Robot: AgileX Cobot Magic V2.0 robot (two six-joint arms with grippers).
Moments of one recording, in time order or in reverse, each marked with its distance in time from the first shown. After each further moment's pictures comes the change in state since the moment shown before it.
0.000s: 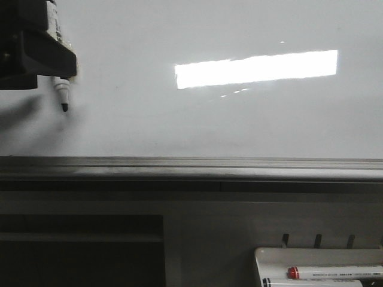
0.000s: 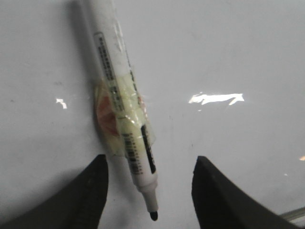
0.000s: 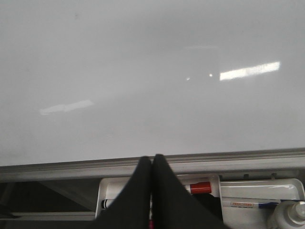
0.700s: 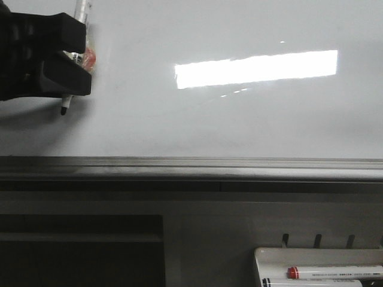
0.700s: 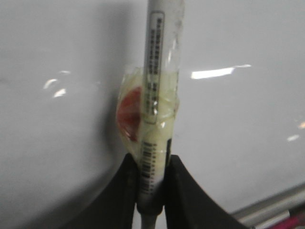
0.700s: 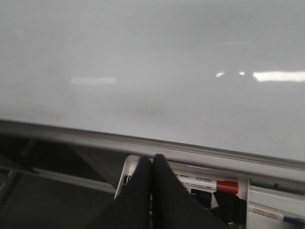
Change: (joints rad) left arm -0.003 0.077 -0.062 0.111 0.089 0.000; right arm 0.158 0.022 -0.001 0.060 -0.002 -0.144
